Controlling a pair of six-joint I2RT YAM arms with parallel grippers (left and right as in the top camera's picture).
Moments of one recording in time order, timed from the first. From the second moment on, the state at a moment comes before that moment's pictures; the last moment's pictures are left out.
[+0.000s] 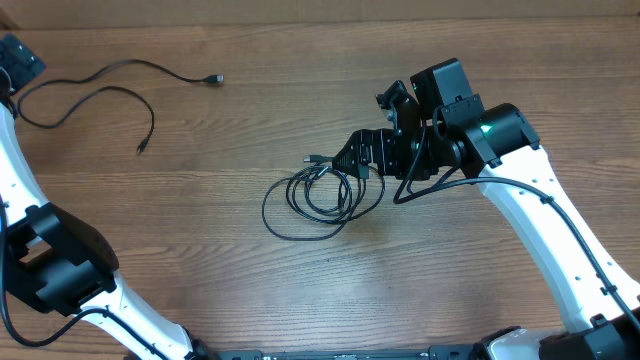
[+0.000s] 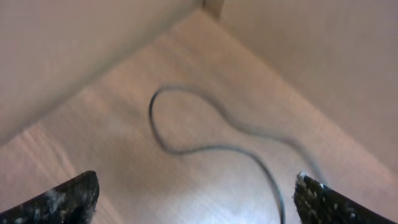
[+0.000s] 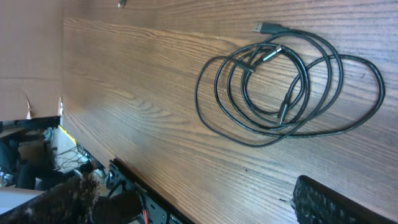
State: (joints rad) left arm 0.57 2.08 2.07 -0.76 -0.03 -0.24; right arm 0.40 1.55 1.49 -1.05 -0.56 0.36
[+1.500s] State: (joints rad) left arm 0.35 2.45 2.30 -0.74 0.52 -0.52; right arm 0.40 1.55 1.49 -1.08 -0.55 0.36
